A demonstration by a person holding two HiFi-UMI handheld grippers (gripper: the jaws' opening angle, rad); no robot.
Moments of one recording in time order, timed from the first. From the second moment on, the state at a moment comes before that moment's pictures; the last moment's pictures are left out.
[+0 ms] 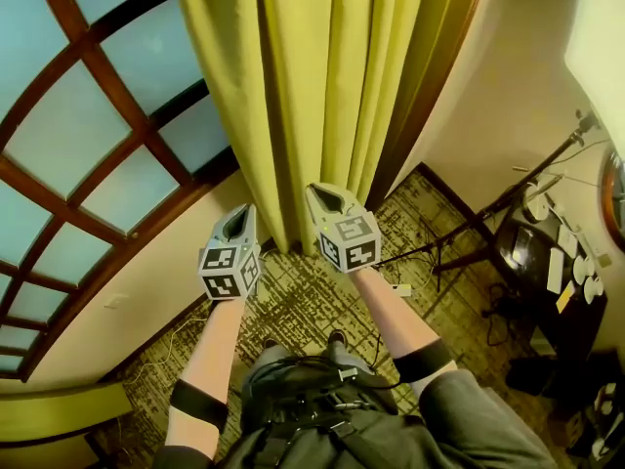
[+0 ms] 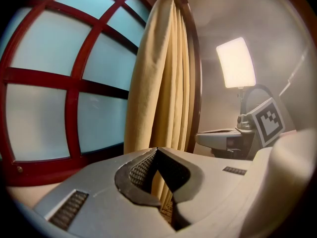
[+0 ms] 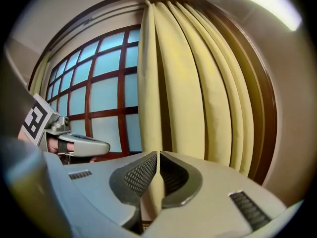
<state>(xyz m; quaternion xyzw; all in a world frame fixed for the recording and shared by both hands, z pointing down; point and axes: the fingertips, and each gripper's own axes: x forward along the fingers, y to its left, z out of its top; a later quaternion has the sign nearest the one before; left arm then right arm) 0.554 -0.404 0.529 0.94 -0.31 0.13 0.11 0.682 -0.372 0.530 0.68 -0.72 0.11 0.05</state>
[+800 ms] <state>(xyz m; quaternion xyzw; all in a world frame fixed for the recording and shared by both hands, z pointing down) 0.601 -0.461 0.423 0.94 -0.33 0.07 0.08 0.681 -0.476 0.311 0.68 -0.73 -0.04 -0.01</state>
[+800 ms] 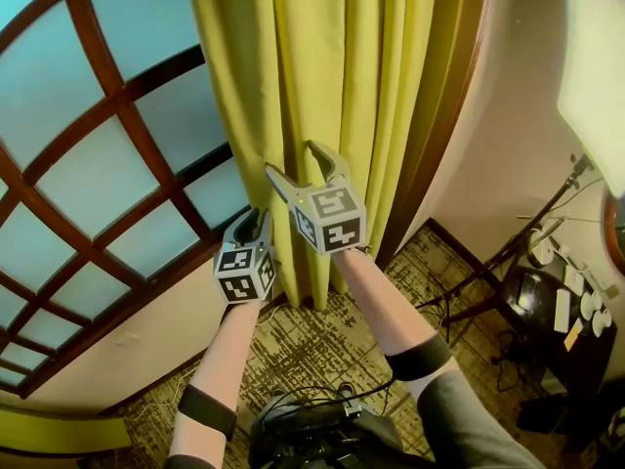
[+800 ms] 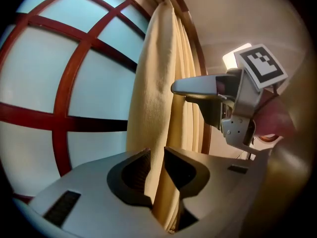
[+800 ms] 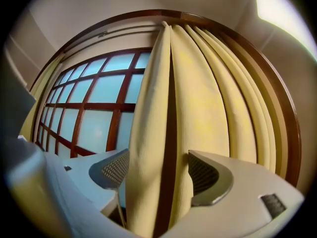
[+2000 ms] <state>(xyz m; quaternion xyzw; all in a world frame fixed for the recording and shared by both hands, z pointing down) 0.665 -0.524 0.325 0.94 -0.34 0.04 0.03 0.679 -0.551 0.156 0.68 -0.72 -0.11 -0.02</state>
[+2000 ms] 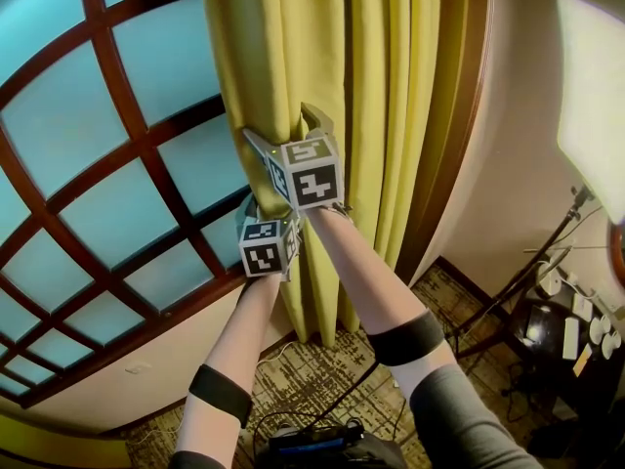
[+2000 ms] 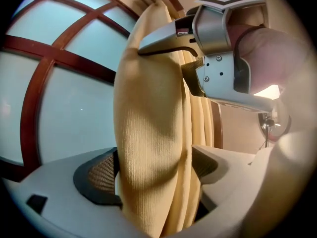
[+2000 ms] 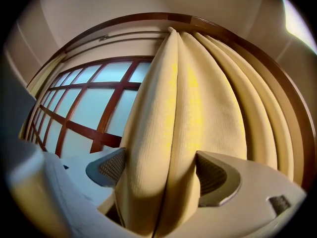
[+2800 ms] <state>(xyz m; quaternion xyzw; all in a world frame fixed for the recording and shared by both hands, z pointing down) 0.626 -0.526 0.317 0.94 -0.35 0.02 0.04 0.636 -0.560 0.149 0.67 -0.73 -0.13 0.00</state>
